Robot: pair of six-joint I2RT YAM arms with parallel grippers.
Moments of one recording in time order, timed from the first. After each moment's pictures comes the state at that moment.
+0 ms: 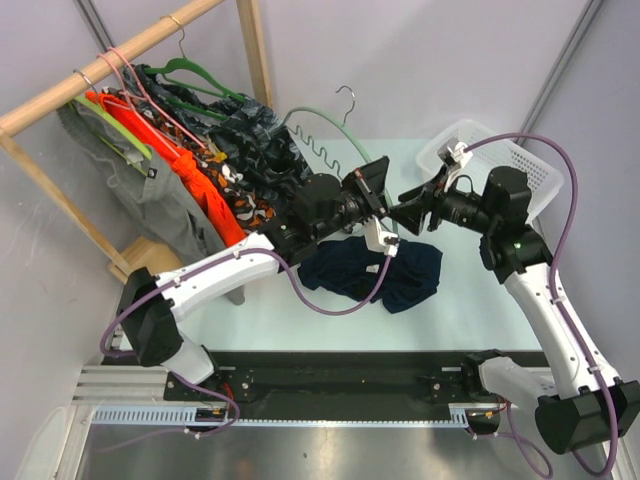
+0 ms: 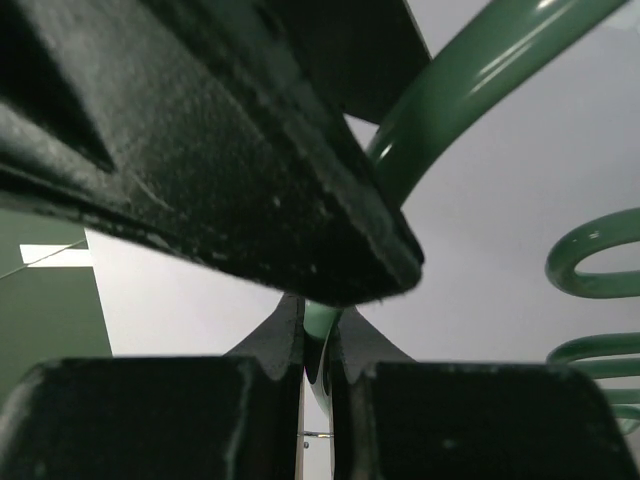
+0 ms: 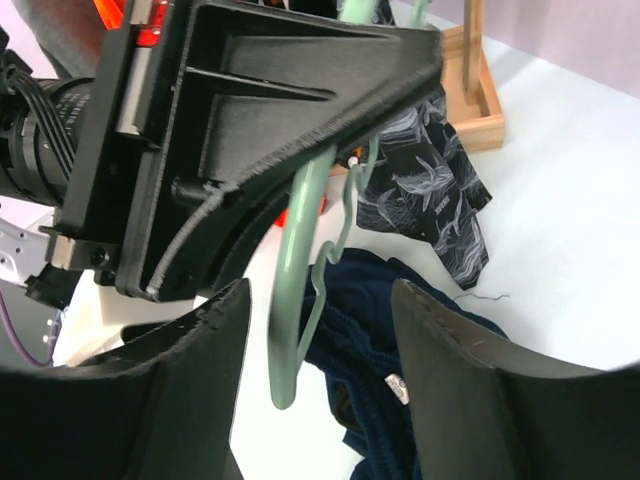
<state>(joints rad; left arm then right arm) -0.92 1.55 1.34 0.15 0.03 1.99 0.24 1.03 1.08 -0.19 -0.77 0.16</state>
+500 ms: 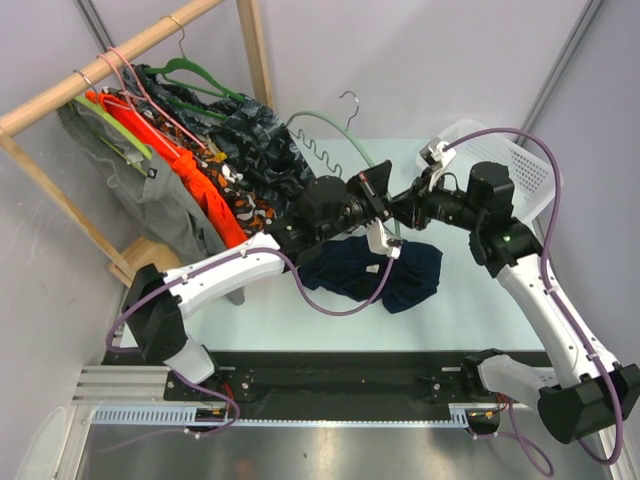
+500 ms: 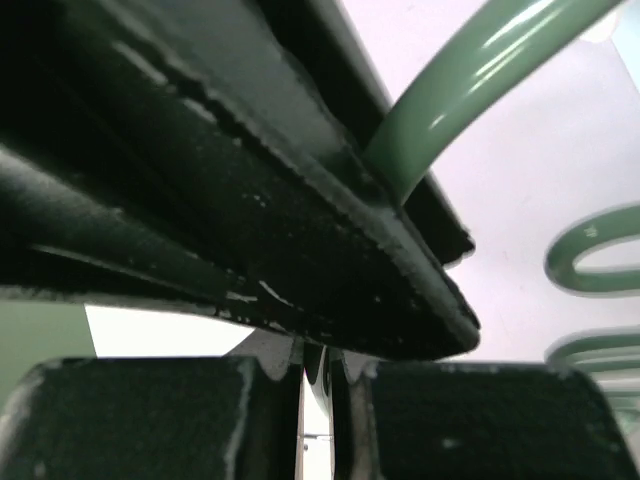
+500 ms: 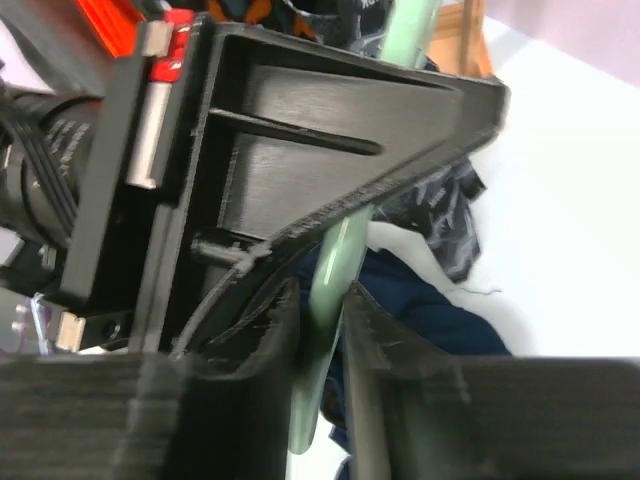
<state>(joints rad) -0.93 1.58 1.34 0.15 0.02 1.99 0.32 1.09 1.13 -0.25 -0.68 0.09</state>
